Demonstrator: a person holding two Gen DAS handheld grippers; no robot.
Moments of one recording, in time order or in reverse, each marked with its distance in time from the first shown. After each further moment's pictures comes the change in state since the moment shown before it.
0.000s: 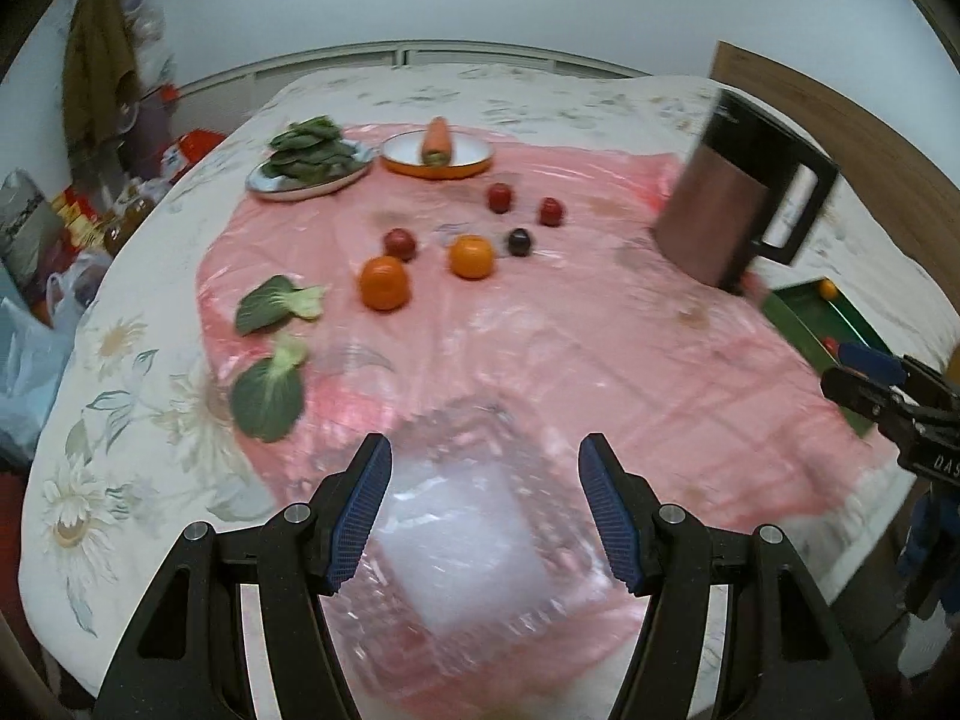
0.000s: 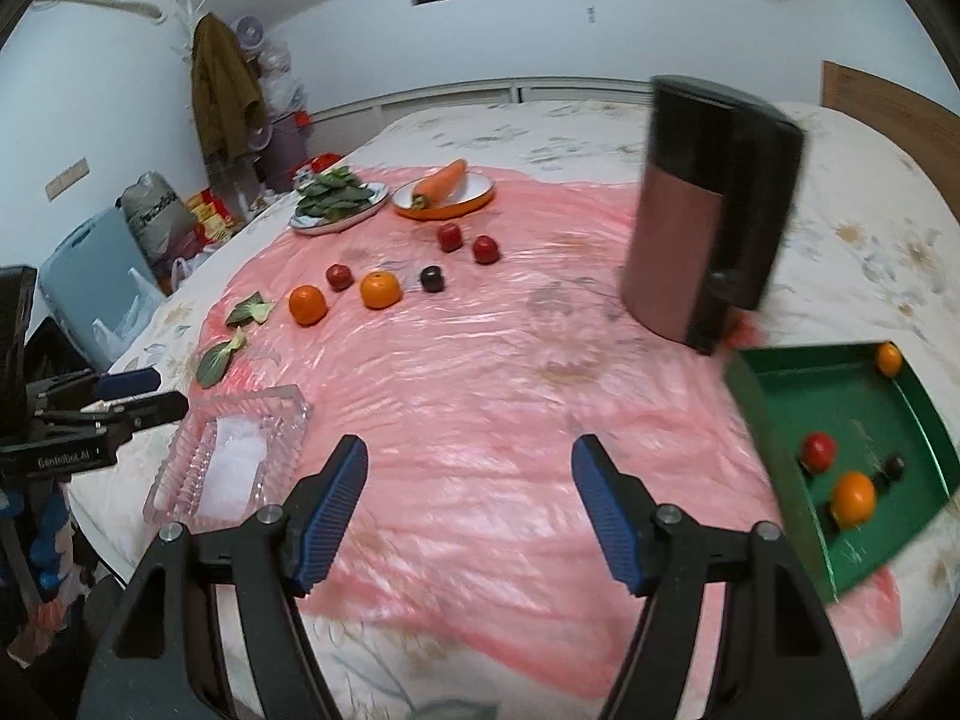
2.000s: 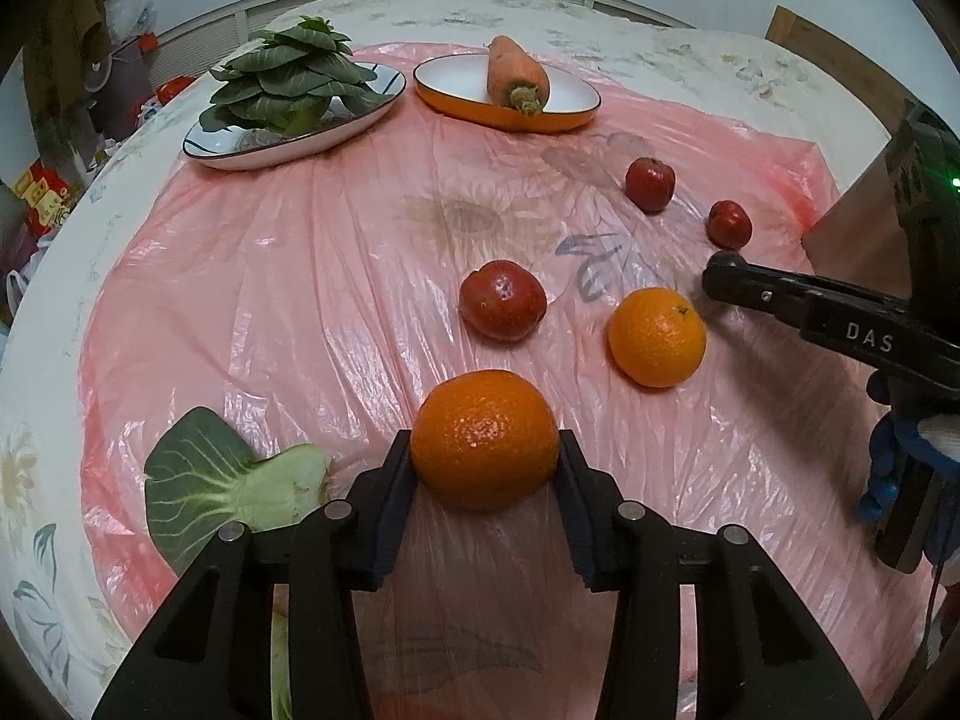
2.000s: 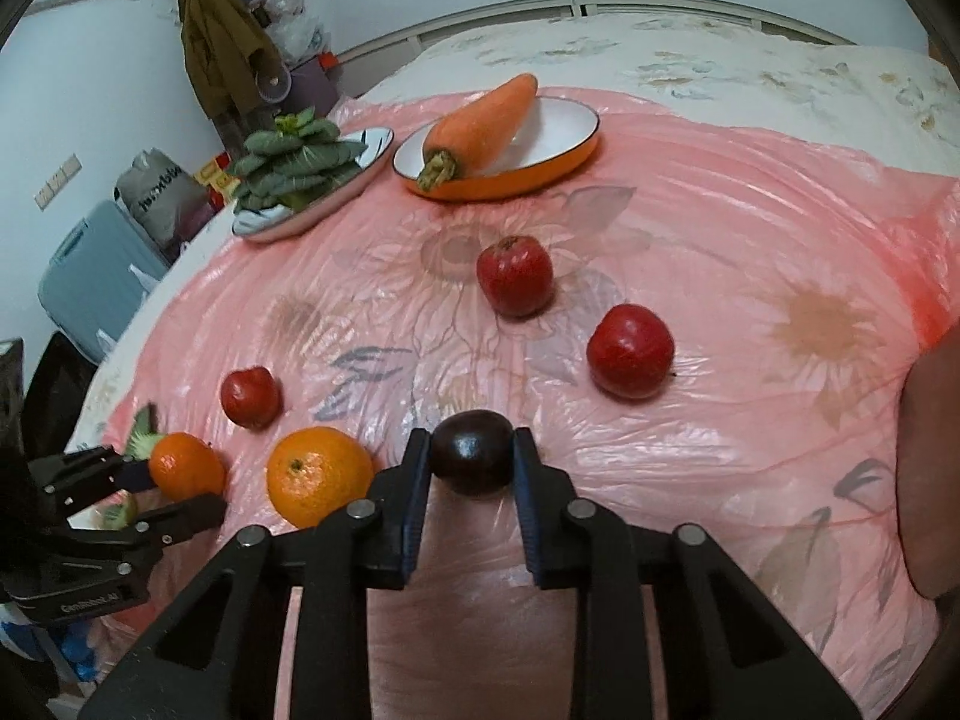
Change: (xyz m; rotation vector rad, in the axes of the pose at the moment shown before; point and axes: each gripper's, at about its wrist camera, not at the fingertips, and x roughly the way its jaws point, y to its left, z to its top) left arm 0.186 0.076 0.094 -0.019 0.151 0.000; right arm 0.288 0.010 0.138 0.028 0.163 0.177
